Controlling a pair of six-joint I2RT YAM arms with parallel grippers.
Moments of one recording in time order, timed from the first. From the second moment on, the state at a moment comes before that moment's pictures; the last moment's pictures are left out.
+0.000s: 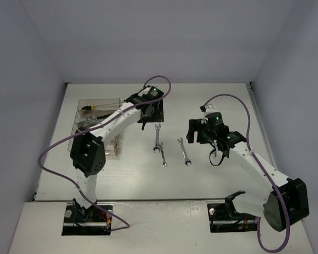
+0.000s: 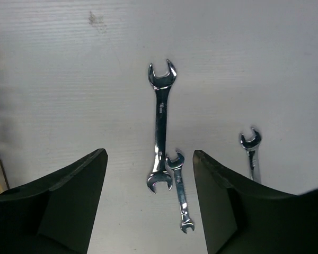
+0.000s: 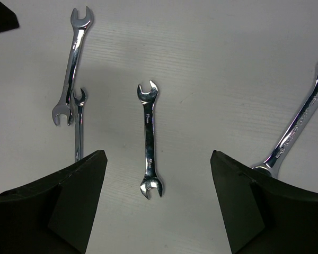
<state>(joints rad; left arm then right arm) -0.64 1.95 1.79 -0.85 -0.22 -0.61 0.41 1.18 0.81 -0.36 0.00 0.31</state>
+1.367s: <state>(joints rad) -0.67 2.28 1.91 -0.93 -0.11 -0.58 0.40 1.18 0.78 -0.37 0.01 0.31</state>
